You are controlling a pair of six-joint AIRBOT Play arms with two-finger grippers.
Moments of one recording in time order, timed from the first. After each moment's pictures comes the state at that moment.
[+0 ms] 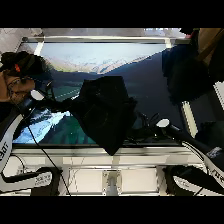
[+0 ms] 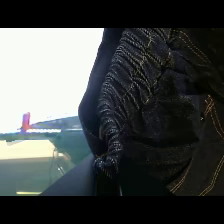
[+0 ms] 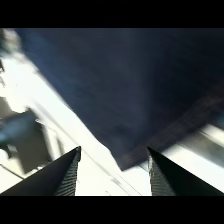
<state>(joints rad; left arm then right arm) 0.05 -1.36 0.91 1.01 -0.88 -1.39 0.37 -1.21 0.44 -0.37 0.94 1.18</state>
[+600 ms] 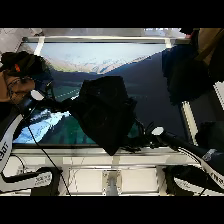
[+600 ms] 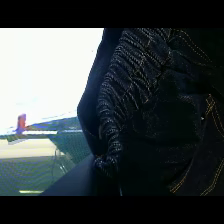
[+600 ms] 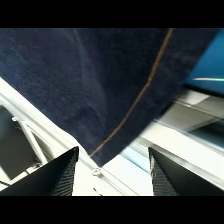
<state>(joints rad) 0.05 -1.36 0.91 1.02 -0.89 -1.39 0.52 -1.24 0.37 -0.25 0.81 1.22</state>
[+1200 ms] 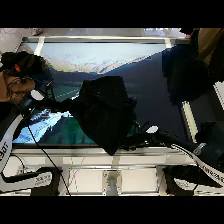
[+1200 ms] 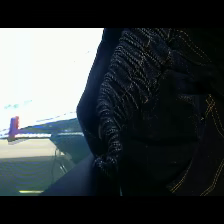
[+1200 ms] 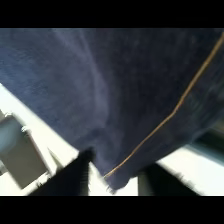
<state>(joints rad) 0.05 -1.36 0.91 1.02 -0.89 -1.39 0.57 -1.34 0.44 -0.15 0.78 1.18</state>
